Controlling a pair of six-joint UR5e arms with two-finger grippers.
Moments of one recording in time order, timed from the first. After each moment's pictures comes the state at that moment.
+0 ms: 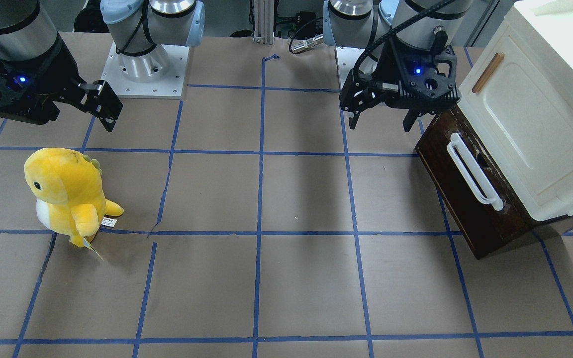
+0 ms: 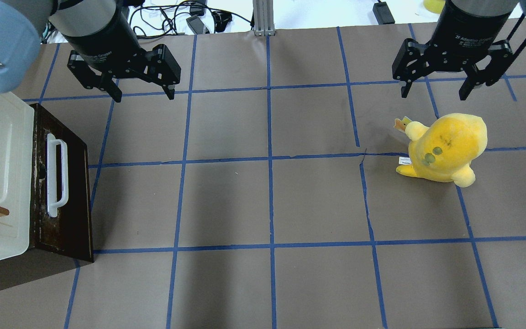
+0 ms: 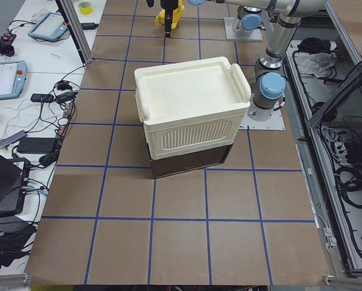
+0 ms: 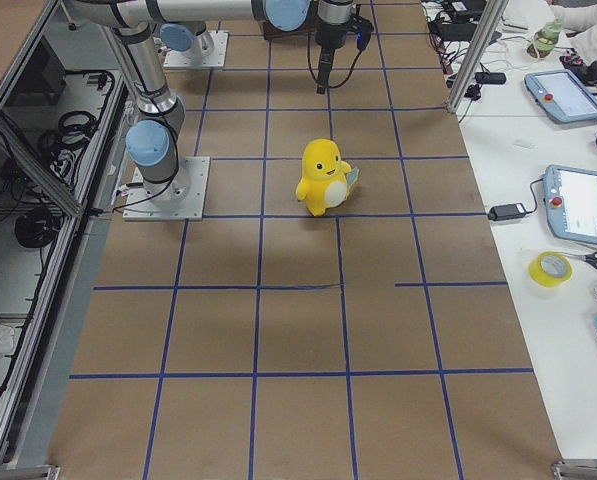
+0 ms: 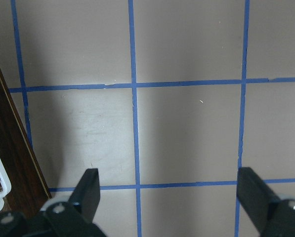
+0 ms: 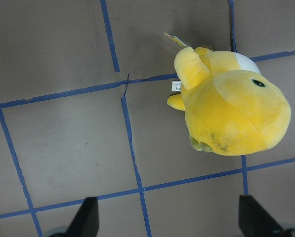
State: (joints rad) left arm -1.66 -1.61 -1.48 -1.58 1.56 -0.09; right arm 1.51 -1.53 1.48 -1.44 -1.63 0.11
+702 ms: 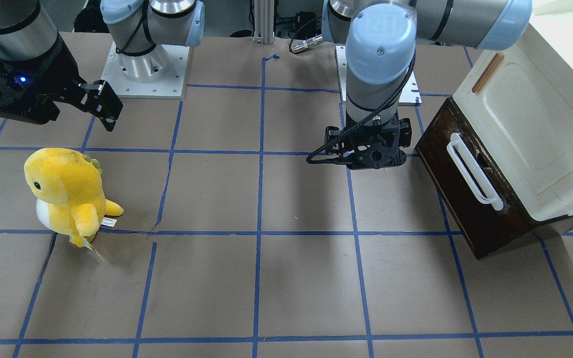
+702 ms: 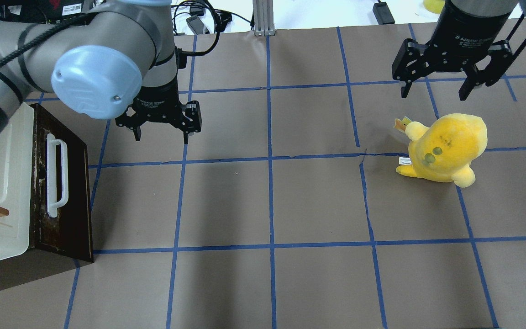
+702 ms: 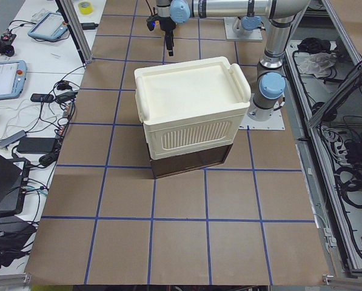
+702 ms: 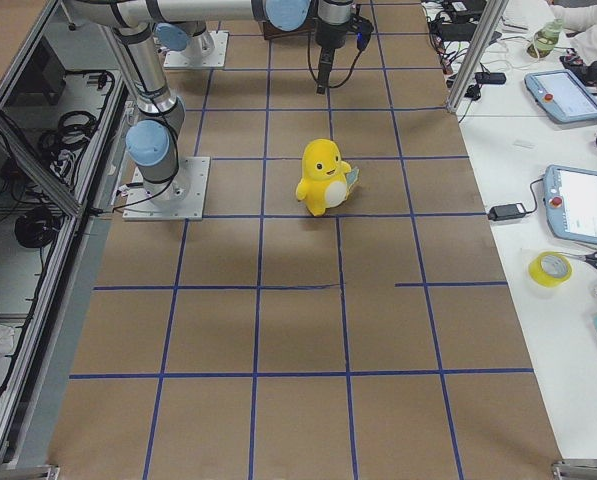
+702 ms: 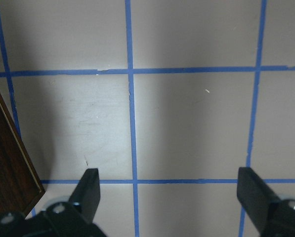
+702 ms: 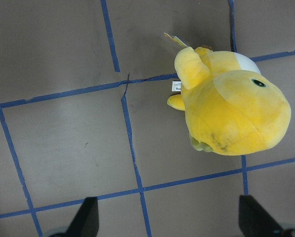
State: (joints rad) left arm -1.76 -1.75 -1.61 -1.57 1.84 -0.22; right arm 1.51 -1.53 1.48 -1.44 -1.63 0.11
